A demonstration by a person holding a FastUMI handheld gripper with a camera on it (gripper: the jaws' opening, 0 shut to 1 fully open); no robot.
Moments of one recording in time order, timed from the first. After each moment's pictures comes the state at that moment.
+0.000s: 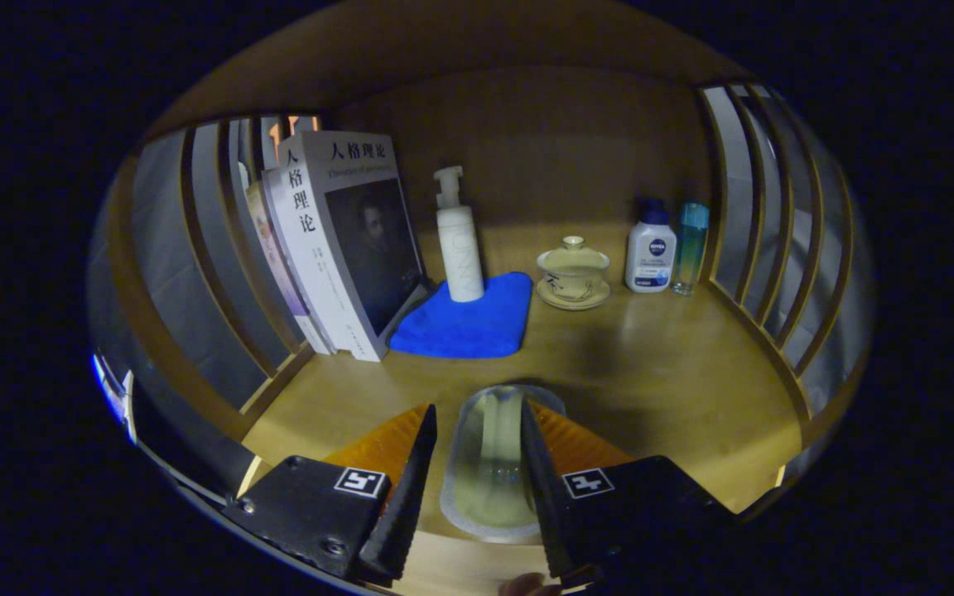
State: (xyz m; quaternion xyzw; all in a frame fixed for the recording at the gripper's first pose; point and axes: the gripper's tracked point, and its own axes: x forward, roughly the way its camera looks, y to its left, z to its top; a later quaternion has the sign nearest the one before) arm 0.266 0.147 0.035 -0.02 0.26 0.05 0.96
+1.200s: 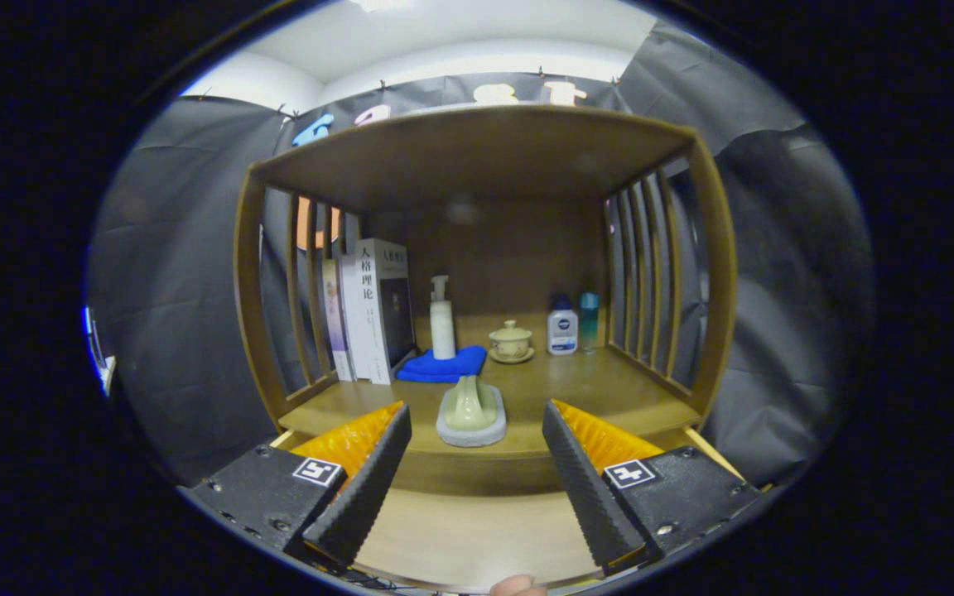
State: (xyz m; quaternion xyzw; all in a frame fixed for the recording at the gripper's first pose) arm 0.074 0.120 0.079 -0.05 0.03 -0.01 1.00
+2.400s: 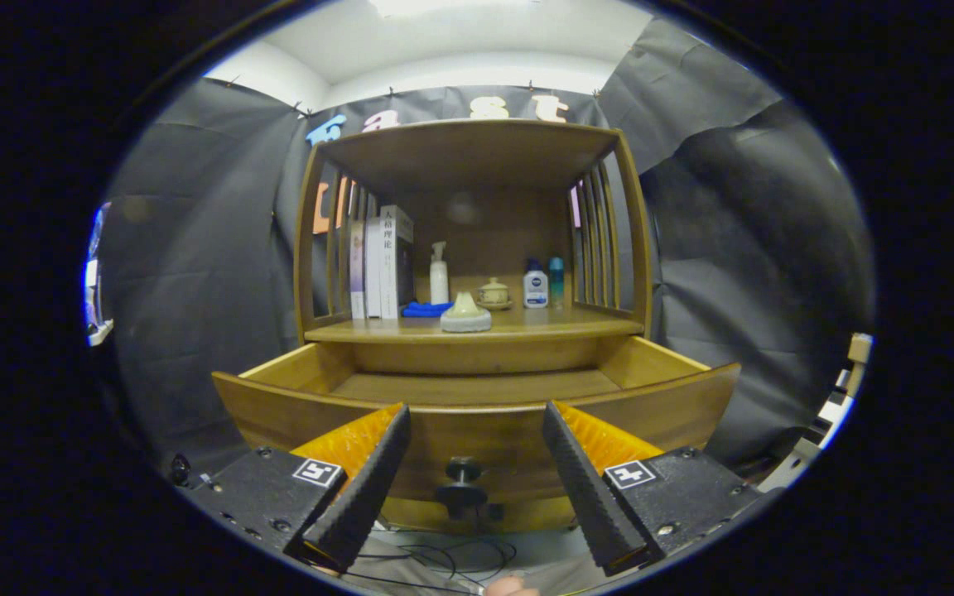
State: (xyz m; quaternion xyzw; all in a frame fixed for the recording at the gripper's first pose) arm -0.043 0.112 -0.053 -0.06 0.04 -0.04 1.00
